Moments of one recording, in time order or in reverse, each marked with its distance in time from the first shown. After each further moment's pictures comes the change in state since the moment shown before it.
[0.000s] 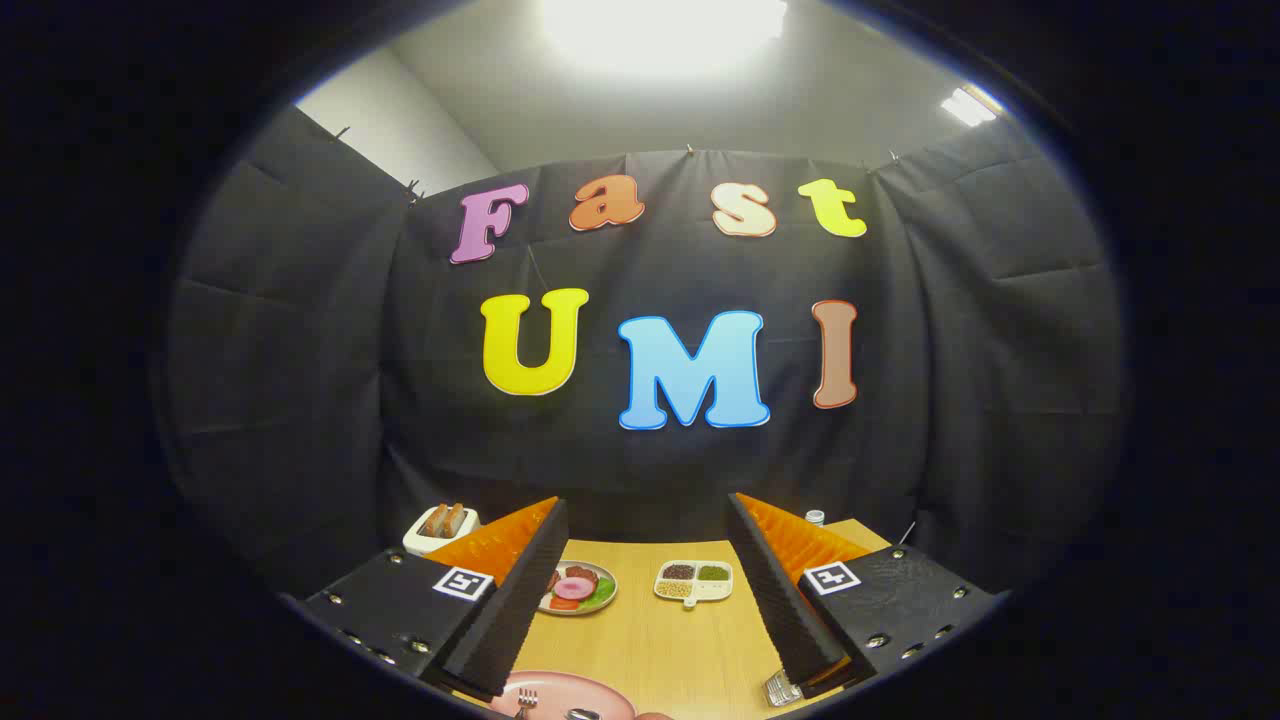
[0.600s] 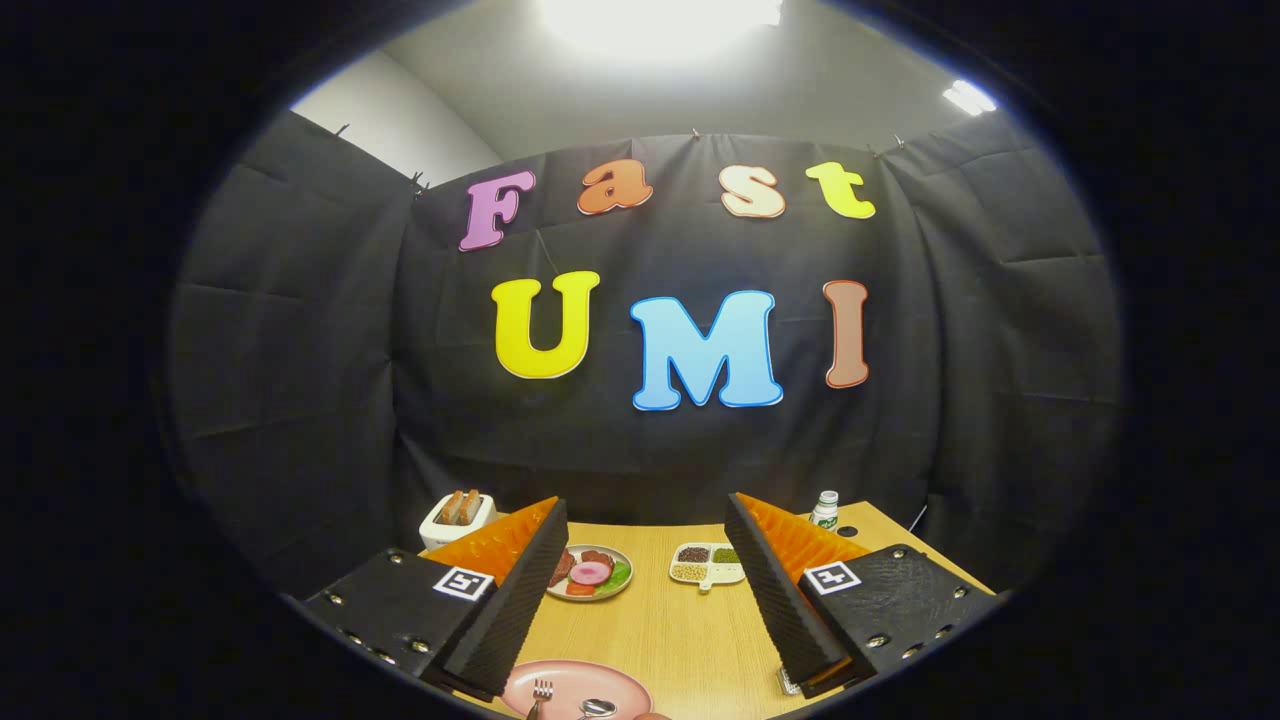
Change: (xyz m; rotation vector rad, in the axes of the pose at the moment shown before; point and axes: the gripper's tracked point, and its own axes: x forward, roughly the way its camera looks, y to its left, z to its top) arm -0.008 0.009 -0.009 0.002 0.044 0.025
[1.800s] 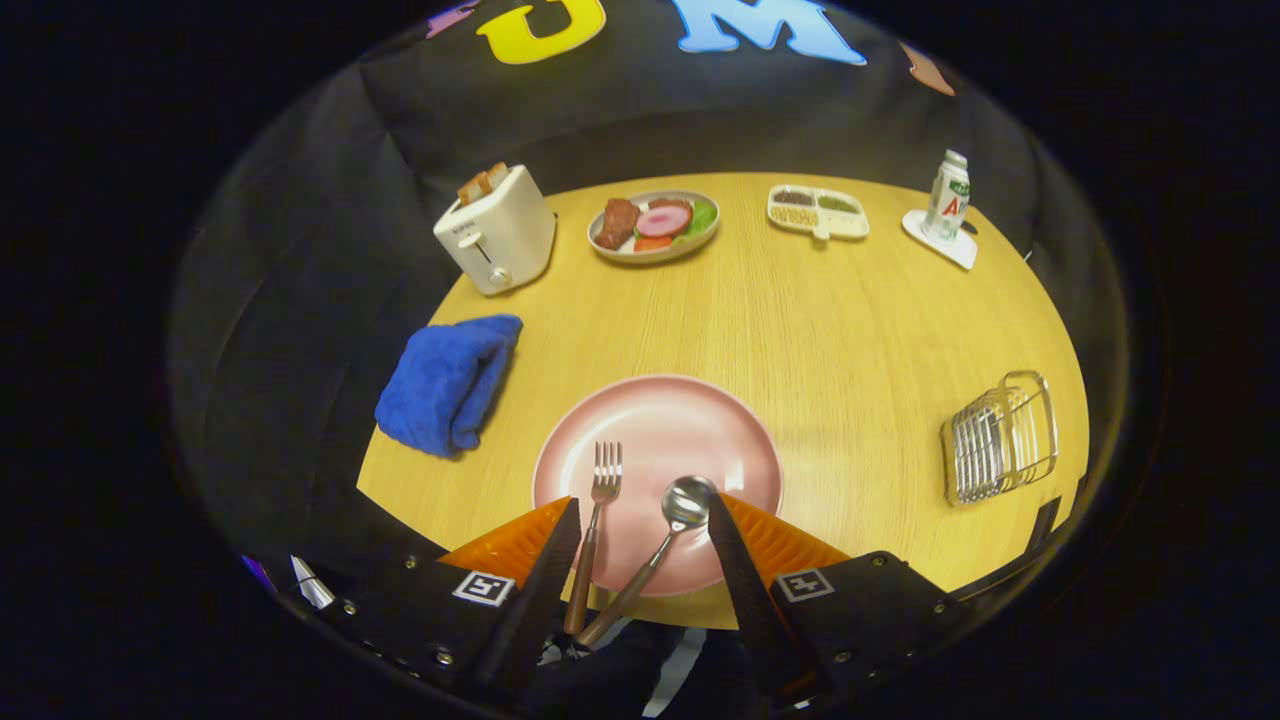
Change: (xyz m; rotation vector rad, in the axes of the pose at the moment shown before) arm -0.054 0.072 -0.317 0.150 1.079 0.209
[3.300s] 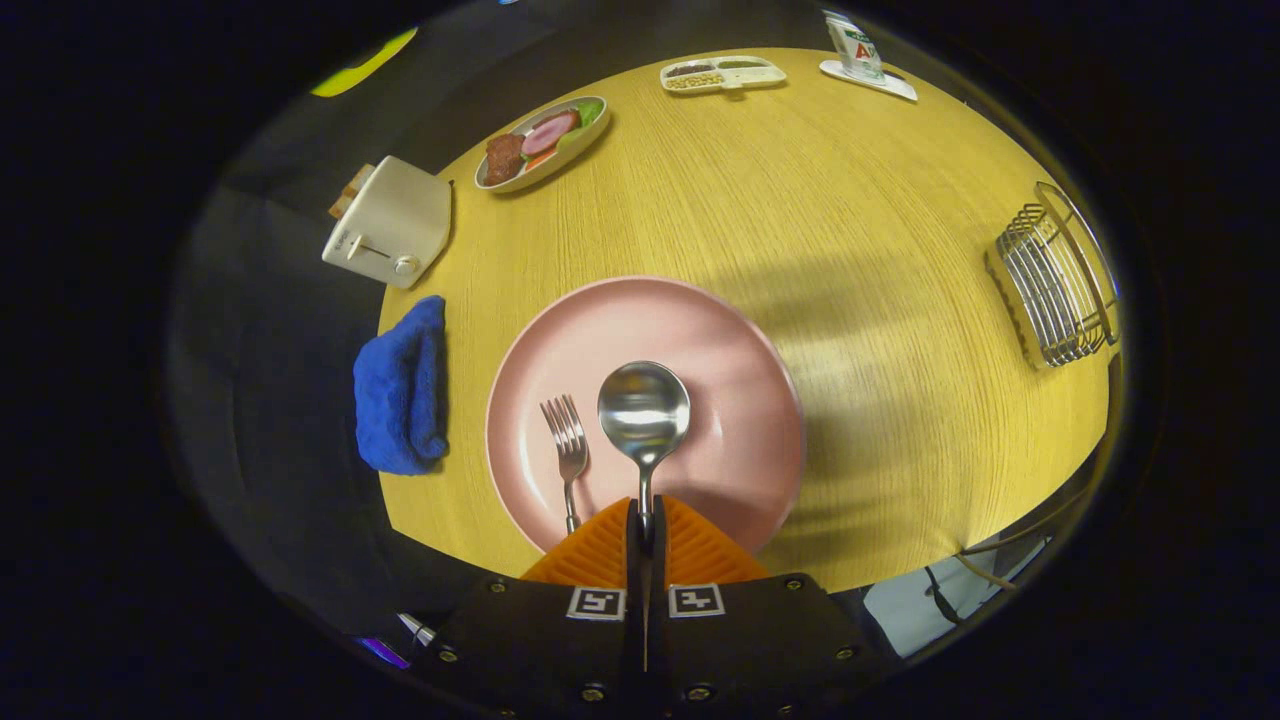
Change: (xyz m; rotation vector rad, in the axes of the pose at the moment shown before) arm 0.035 -0.020 -0.004 0.343 0.142 0.065
